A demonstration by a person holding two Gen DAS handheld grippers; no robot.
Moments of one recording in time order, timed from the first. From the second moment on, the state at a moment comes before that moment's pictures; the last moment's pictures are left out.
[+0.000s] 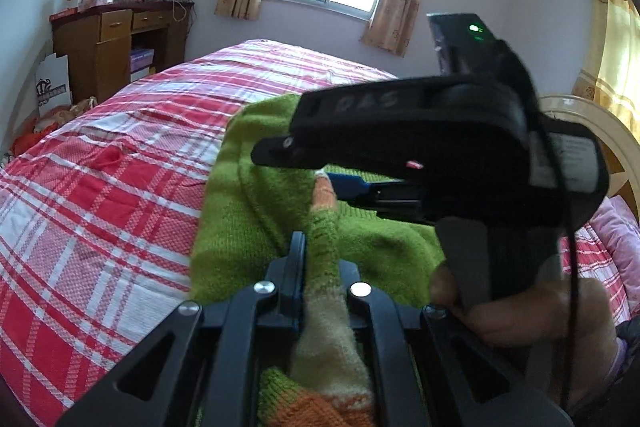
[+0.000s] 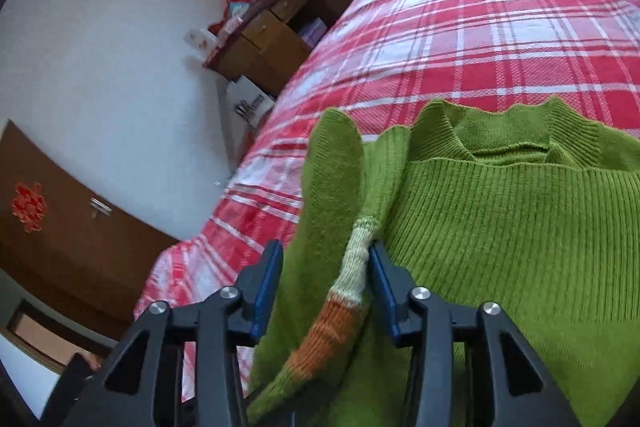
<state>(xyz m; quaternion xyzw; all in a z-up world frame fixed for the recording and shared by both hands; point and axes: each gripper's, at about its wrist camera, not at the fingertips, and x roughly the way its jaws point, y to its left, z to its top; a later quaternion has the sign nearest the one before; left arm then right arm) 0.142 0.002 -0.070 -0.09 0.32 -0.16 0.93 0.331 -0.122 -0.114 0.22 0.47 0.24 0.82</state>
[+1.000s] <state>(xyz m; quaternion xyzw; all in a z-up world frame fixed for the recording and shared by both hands) 0.123 -0.082 -0.037 -0.04 0.35 -0.21 0.91 0.280 -0.212 -0.064 0.18 0.40 0.19 0.88</state>
